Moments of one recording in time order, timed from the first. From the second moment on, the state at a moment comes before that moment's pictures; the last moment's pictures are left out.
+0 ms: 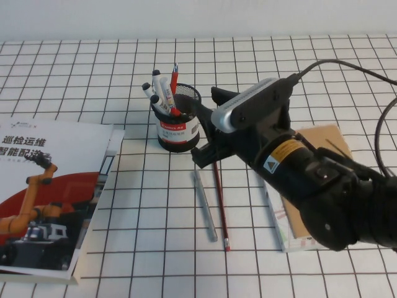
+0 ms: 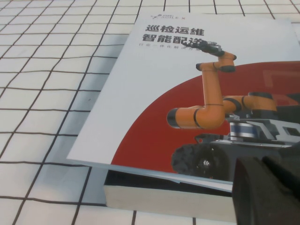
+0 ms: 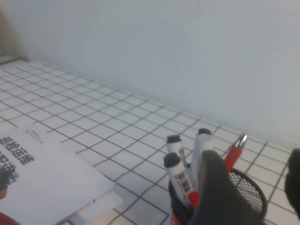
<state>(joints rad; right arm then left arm) 0.76 1.70 -0.89 0.13 -0.72 -0.14 0.09 -0.01 0.03 -0.07 0.38 0.12</state>
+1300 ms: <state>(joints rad) 0.72 2.11 -1.15 -0.08 -0.90 -0.11 0.09 -0.01 0.03 -0.07 0.38 0.12</state>
